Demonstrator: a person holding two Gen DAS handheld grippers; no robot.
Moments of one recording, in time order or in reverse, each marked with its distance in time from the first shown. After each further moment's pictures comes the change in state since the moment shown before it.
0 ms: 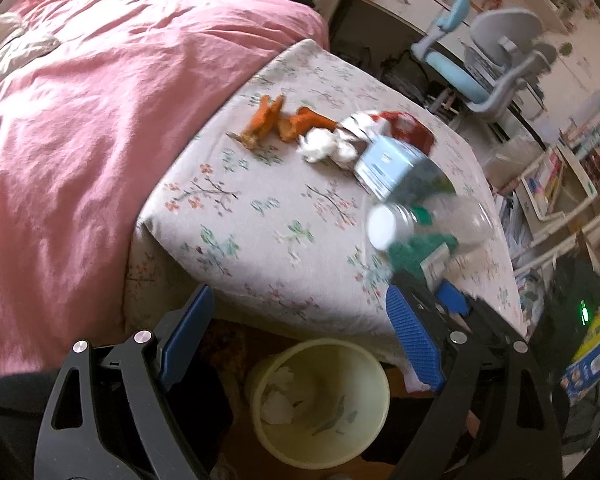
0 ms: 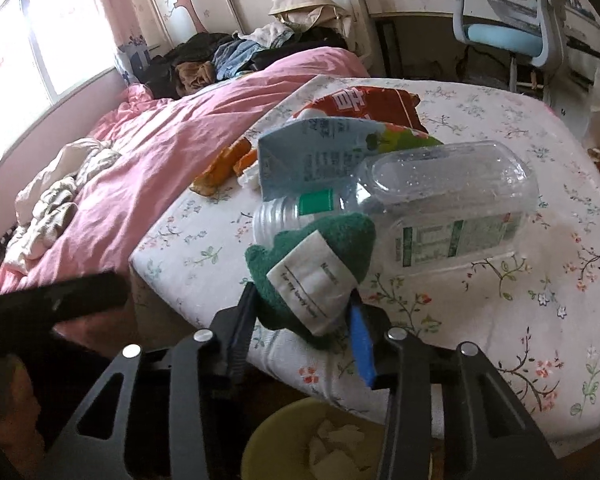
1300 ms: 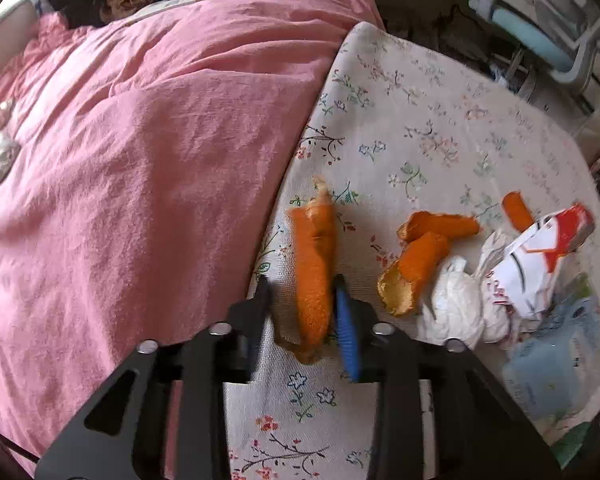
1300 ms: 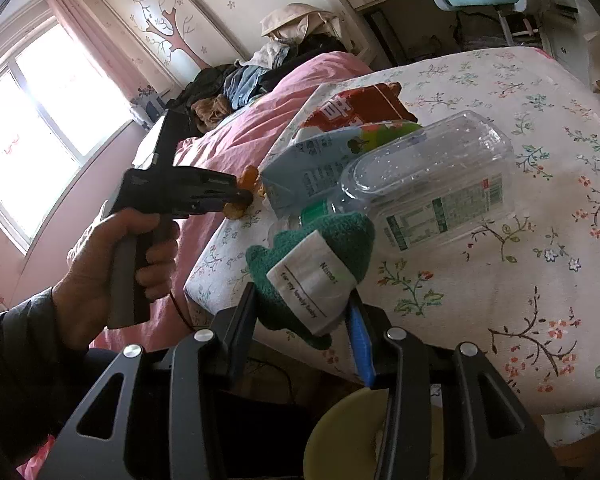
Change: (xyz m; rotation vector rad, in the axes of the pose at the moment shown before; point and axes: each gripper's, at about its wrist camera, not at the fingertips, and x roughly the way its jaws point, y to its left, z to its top) left arm 0.126 0.016 0.158 0.139 0.100 0.283; right arm -0.020 -0.026 -0.004 0.200 -0.031 0.203
